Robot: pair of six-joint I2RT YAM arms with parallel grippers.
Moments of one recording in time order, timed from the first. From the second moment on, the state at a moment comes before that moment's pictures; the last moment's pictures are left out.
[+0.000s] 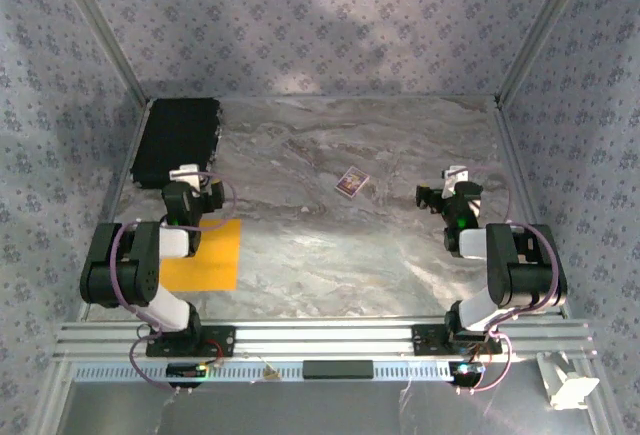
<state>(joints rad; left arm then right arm) 0.01 1.54 0.39 0.73 -0.12 -0.04 -0.04 1.52 0.38 0.69 0.00 -0.04</state>
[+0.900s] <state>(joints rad) 0.01 1.54 0.39 0.73 -0.10 -0.04 -0.03 1.52 0.38 0.69 0.01 -0.04</state>
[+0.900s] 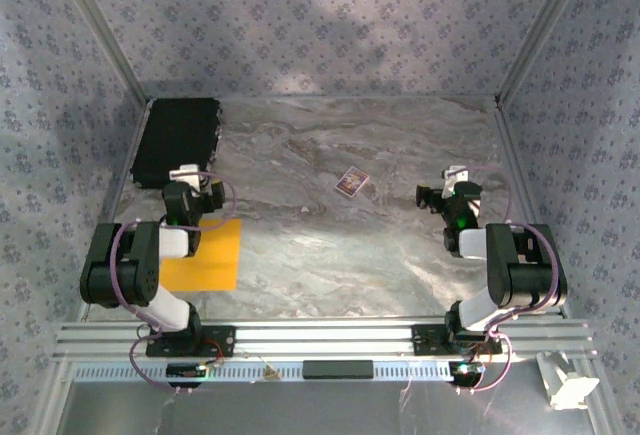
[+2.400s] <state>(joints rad) 0.03 1.03 0.54 -0.34 0.02 -0.76 0.27 0.98 0.67 -0.22 -0.18 0.49</state>
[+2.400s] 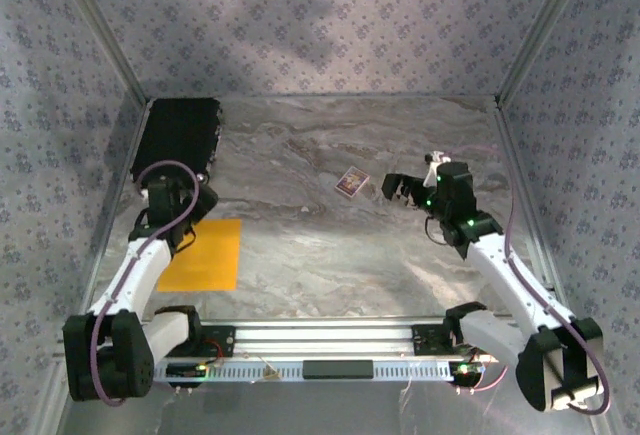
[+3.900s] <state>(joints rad) -0.78 1.47 0.62 -0.02 -0.03 -1.20 0.38 0.86 0.48 -0.31 -0.31 0.74</state>
